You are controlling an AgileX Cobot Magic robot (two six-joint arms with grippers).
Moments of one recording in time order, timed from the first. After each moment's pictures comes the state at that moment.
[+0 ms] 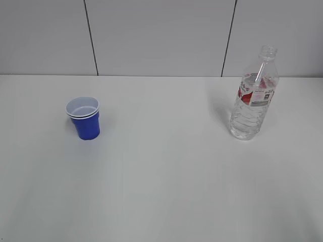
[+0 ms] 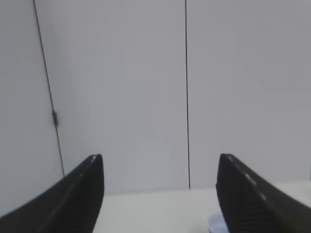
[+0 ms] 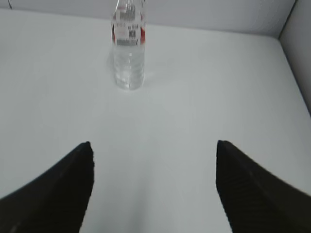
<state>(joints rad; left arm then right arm) -0.08 0.04 -0.67 0.01 0.62 0.00 -0.02 -0.02 -0.52 0.03 1.02 -0.20</state>
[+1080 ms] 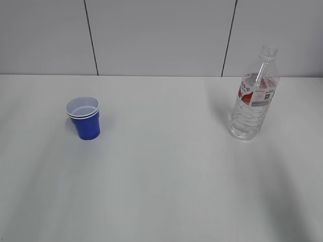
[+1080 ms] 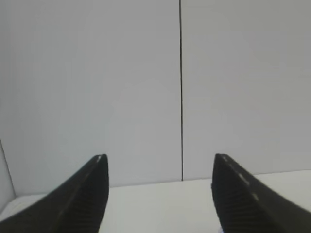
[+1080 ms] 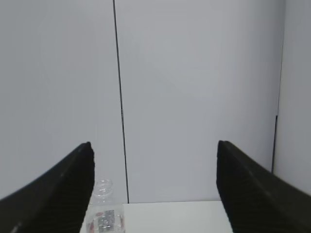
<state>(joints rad) -0.09 0.88 -0.36 0.03 -0.49 -0.02 -0.02 0.42 -0.44 0.25 -0.05 -0.33</state>
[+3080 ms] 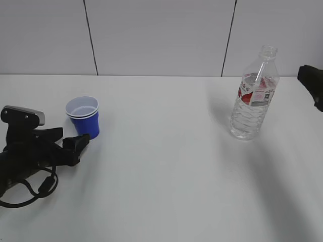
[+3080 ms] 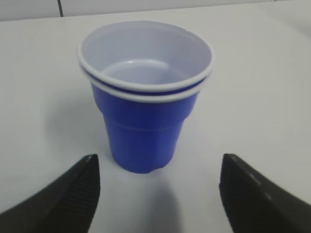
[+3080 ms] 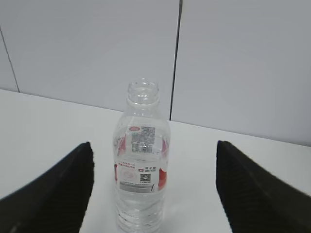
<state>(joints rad) -0.25 2.10 -0.50 0.16 -1.15 -0.12 -0.02 1.15 -0.44 -0.43 -0.49 0.19</state>
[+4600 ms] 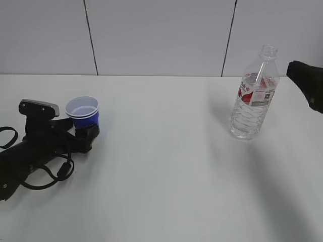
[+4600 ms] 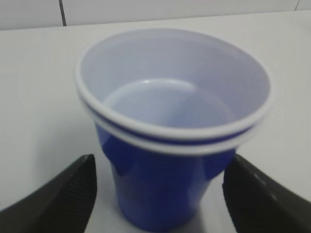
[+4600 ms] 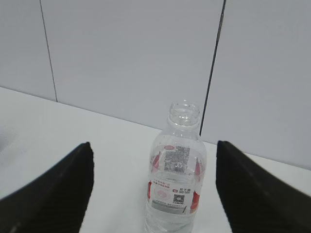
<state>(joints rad) -0.25 2.23 -0.68 0.15 -1.15 -0.12 -0.02 1.15 -0.44 -0.59 -0.59 0.29</state>
